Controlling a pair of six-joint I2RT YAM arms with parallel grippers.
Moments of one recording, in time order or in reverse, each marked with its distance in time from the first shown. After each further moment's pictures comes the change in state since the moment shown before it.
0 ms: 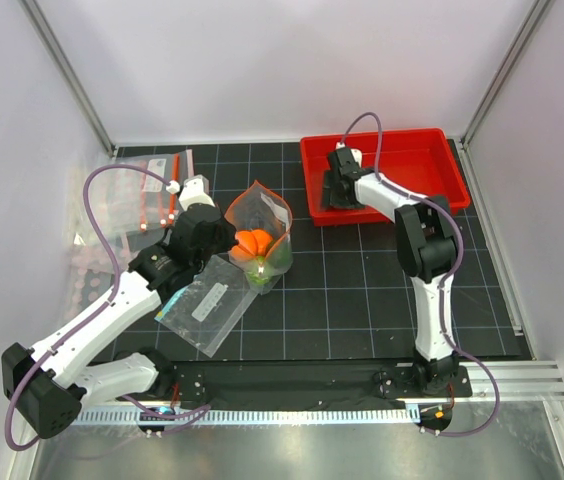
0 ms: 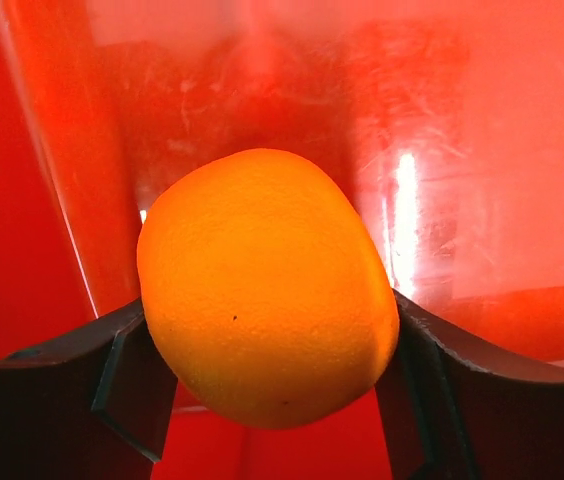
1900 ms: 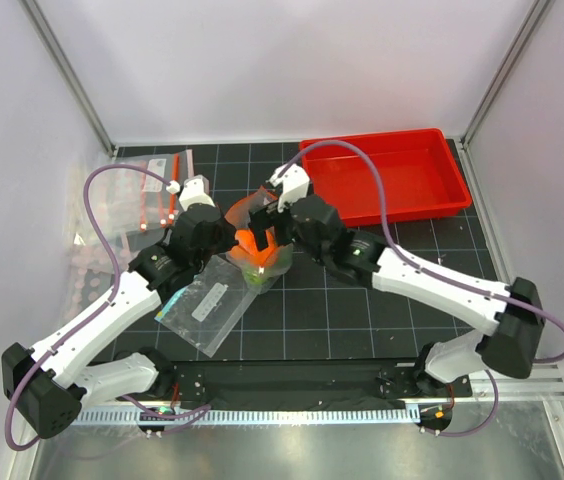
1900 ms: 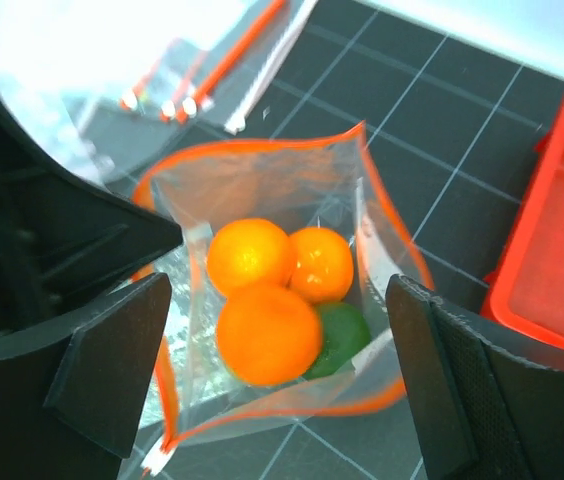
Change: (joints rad) left arm 0.000 0.000 0.000 -0.002 0.001 0.000; right arm 0.632 -0.756 -0.434 0.355 0.105 -0.190
